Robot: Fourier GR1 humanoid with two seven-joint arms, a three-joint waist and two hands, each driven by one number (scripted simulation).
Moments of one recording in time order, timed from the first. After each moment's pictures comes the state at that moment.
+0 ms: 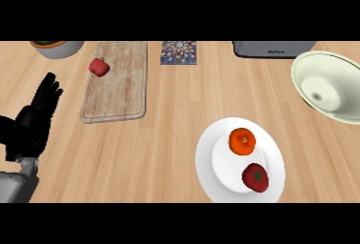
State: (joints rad) left arm -0.16 0.51 -0.14 -1.51 0.25 0.31 0.06; right arm 0.60 -0.54 0.28 -2.26 0.80 -0.49 0.84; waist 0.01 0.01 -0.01
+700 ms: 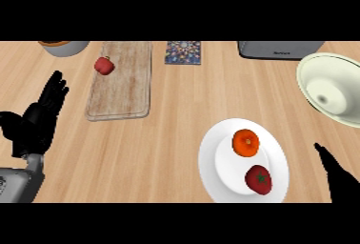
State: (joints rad) left arm -0.19 0.49 -0.14 -1.50 0.23 0.29 0.08; right arm 0.20 -0.51 0.31 -2.14 0.54 -0.01 1.13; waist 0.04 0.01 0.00
